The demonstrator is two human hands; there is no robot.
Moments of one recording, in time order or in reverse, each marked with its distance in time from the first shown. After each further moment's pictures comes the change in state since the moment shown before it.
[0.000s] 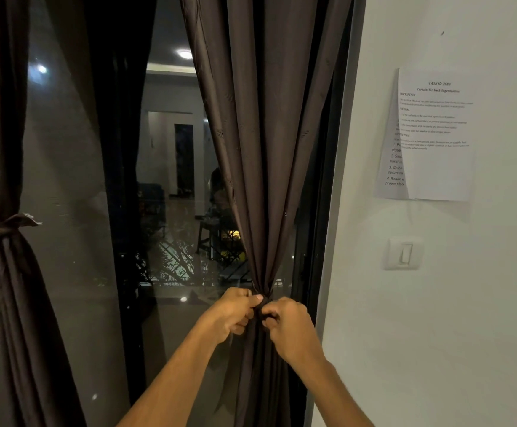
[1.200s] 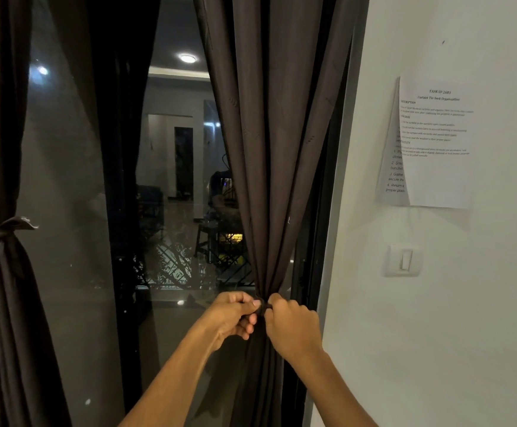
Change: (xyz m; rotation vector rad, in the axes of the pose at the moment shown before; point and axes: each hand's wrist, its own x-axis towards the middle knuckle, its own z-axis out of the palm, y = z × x) left_hand 0.000 -0.006 -0.010 -0.168 -0.058 0.122; right_hand 0.014 -0.019 -0.017 -0.430 0.047 -0.031
